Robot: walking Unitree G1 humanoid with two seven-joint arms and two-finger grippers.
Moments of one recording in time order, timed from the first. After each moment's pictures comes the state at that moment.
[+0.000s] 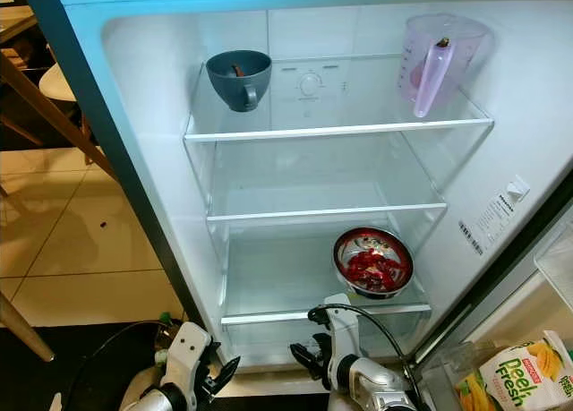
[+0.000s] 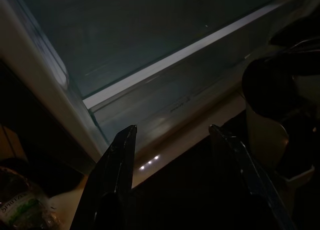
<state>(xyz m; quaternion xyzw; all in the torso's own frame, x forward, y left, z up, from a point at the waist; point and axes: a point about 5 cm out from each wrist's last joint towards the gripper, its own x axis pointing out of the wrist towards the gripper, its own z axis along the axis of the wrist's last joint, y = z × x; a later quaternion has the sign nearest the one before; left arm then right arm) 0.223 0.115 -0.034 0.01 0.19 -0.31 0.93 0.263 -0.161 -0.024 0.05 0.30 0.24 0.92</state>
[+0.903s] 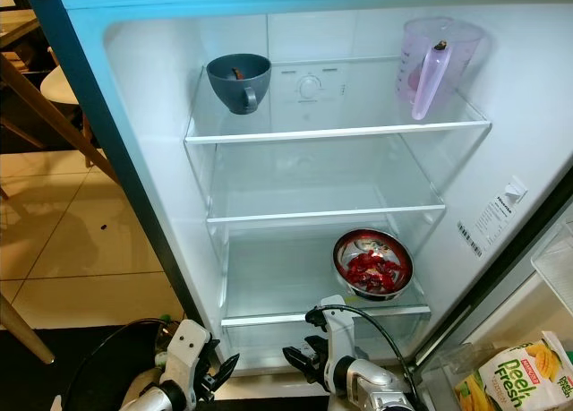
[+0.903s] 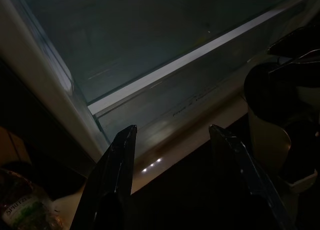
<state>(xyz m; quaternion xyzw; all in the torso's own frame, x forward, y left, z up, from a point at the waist) 0.225 0.115 -0.034 0.01 0.19 -0.31 0.93 0.261 -0.155 -0.023 0.07 0.30 0.28 0.91</state>
